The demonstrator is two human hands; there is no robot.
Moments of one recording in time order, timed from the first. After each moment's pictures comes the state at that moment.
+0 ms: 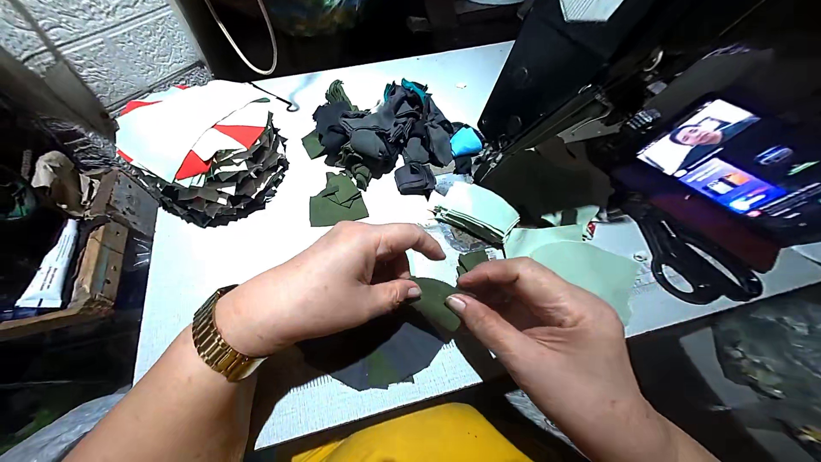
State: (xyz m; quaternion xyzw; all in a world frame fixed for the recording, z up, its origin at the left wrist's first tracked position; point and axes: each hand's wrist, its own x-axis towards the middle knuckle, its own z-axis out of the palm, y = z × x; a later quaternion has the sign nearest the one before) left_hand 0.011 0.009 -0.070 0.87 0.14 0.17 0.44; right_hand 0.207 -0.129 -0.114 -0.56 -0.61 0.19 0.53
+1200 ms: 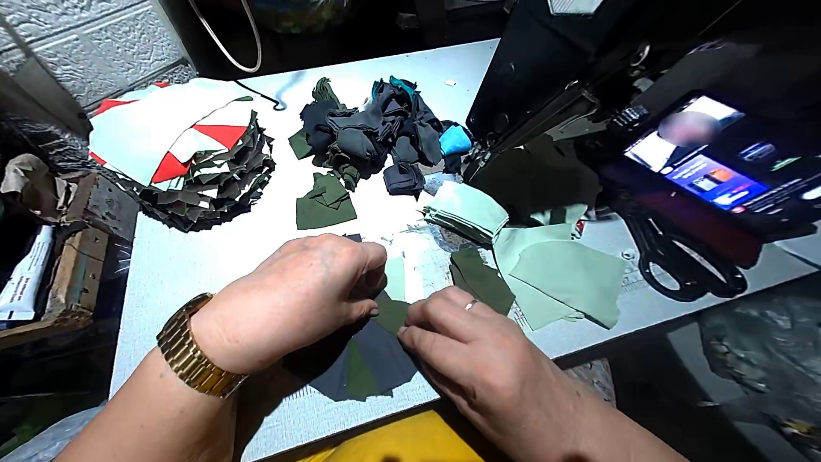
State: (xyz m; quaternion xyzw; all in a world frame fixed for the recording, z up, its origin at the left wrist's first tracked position) left_hand 0.007 0.011 -0.072 0.95 0.25 0.03 0.18; right_hand 0.208 -0.127 -0.131 -0.46 -0.84 0.02 0.30
